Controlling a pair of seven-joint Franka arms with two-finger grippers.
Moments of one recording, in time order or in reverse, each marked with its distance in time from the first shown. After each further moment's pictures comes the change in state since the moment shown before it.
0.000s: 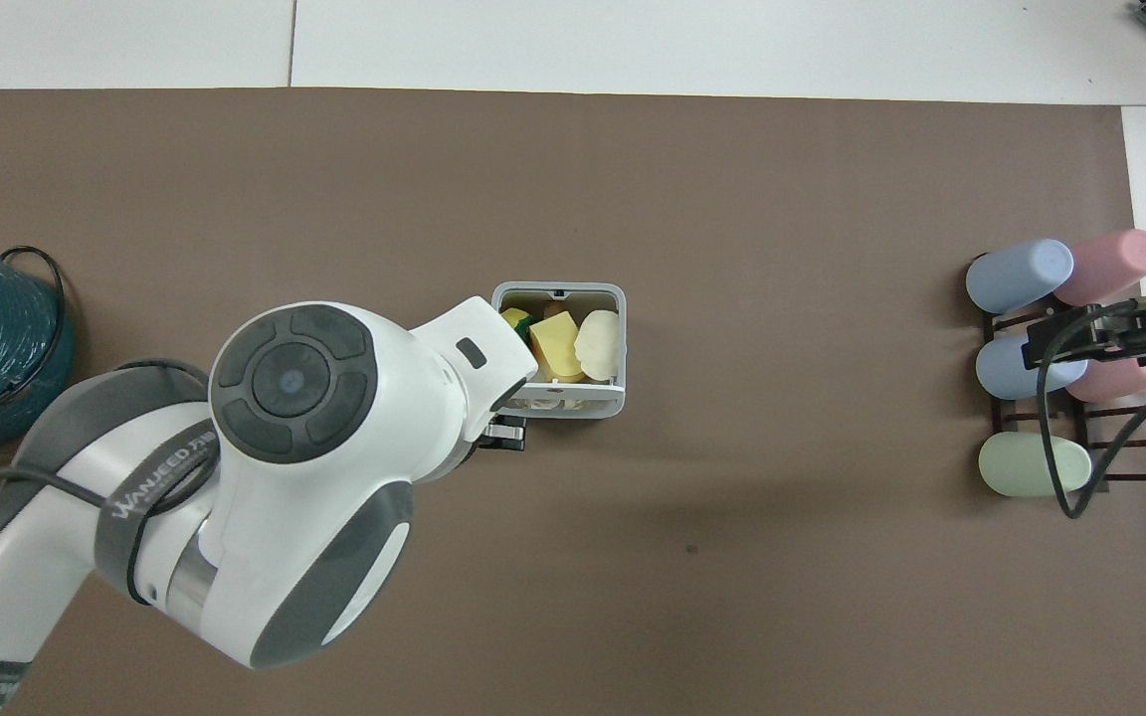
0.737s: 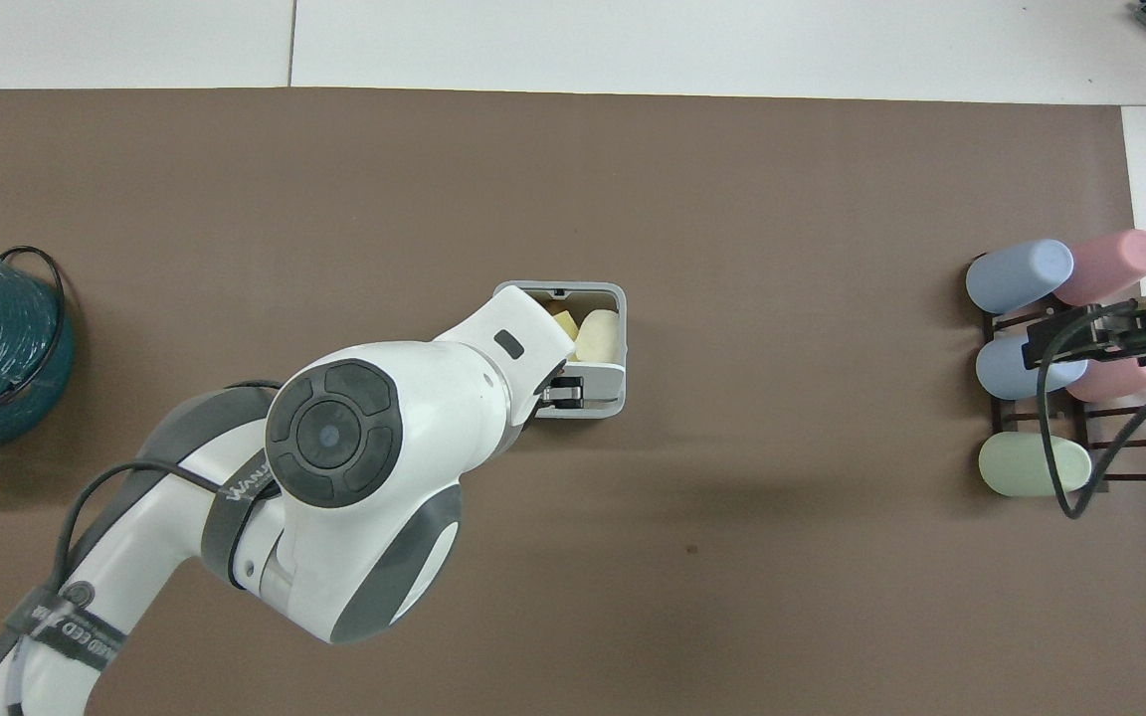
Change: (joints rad) left arm -0.029 0.065 0.006 -0.076 -0.052 0.397 -0.051; right arm 0.000 0.000 0.000 0.000 0.000 0.000 0.000
